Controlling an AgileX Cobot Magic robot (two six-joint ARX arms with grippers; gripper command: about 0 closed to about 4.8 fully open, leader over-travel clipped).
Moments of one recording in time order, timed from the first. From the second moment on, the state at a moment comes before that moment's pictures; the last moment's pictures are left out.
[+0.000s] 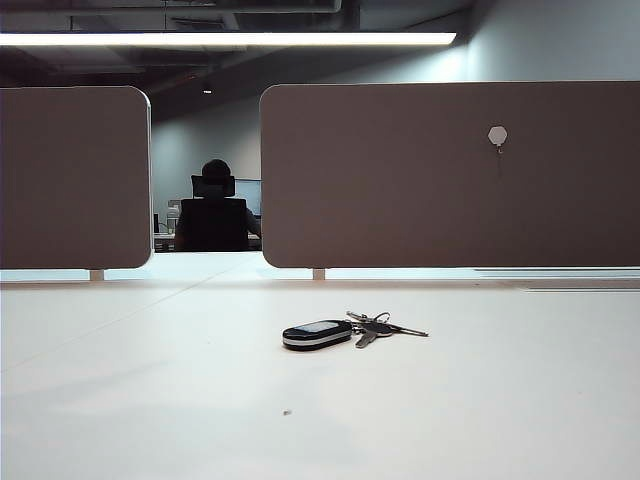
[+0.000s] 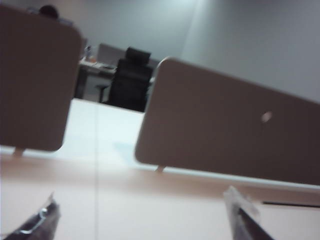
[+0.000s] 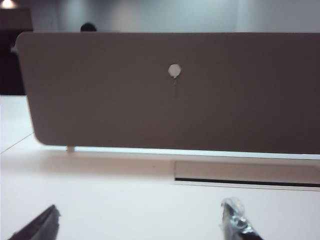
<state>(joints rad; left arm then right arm) -0.03 0.02 0.22 0.07 0.22 -0.29 0.06 0.06 0.24 0.00 -0.02 0.00</state>
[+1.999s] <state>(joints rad) -0.65 0.96 0.66 -0.21 0.08 -0.06 0.38 1.82 0.87 0.25 -0.39 0.03</state>
